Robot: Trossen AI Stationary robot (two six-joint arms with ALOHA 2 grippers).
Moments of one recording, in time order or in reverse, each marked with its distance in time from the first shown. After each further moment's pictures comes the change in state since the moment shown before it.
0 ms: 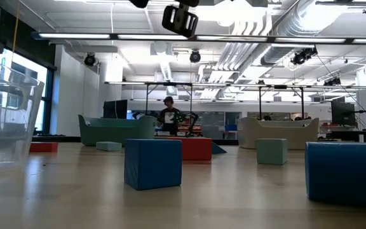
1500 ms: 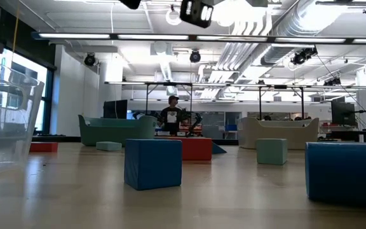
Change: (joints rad) left arm 0.143 -0.125 0.000 -0.142 0.113 0.097; right arm -0.002 -0.078 0.000 -0.118 0.066 0.014
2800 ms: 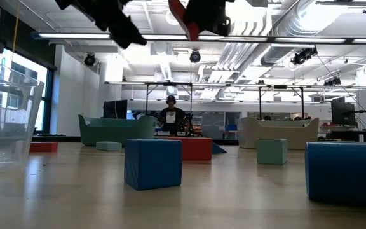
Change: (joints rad) left arm 0.354 0.000 0.000 -0.220 0.007 0.057; right arm 0.056 -0.043 0.002 -0.216 0.624 -0.005
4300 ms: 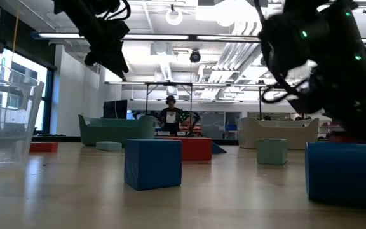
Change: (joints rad) left arm 0.268 0.000 0.000 -0.118 -0.475 -0.390; right arm 0.180 0.003 -0.641 -0.311 0.067 -0.062
